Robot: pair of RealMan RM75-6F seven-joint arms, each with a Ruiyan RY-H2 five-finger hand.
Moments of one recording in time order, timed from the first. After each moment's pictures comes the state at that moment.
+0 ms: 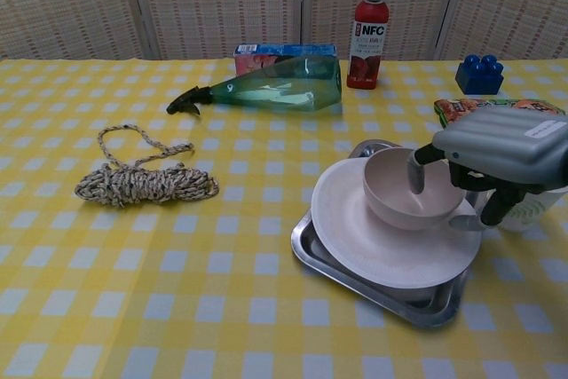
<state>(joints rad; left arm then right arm) 0.00 -1.03 -0.10 -1.58 1.41 1.58 -0.09 0.57 -1.36 0.07 -1.74 -1.24 0.91 -0.70</state>
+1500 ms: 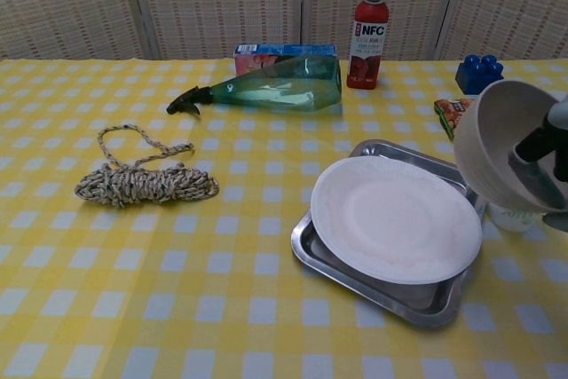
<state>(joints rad) 0.00 -1.03 -0.09 -1.59 1.44 1.58 -0.06 0.44 -1.04 -0.15 -2.08 -1.50 1.17 -0.68</state>
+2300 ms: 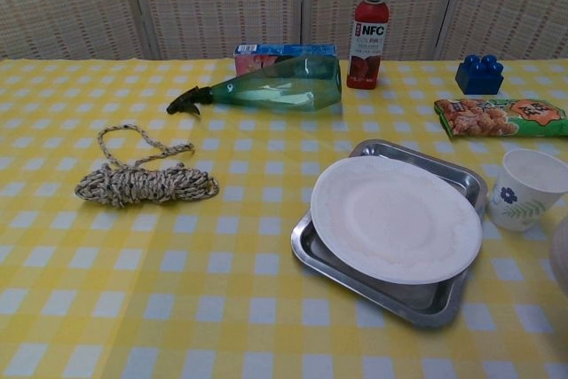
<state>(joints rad) 0.00 -1.04 -0.08 -1.60 1.46 1.58 -0.03 0.29 -1.02 -0.27 -1.95 -1.58 1.12 -0.49</state>
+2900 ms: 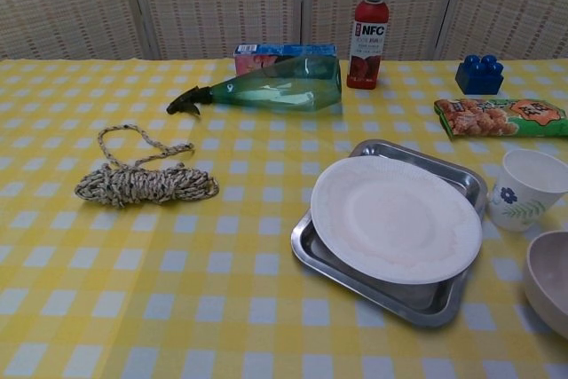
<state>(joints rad) 0.00 -1.04 -0.08 -1.60 1.46 1.58 -0.03 0.26 -1.05 -0.24 -1.91 -1.55 1.10 -0.48</state>
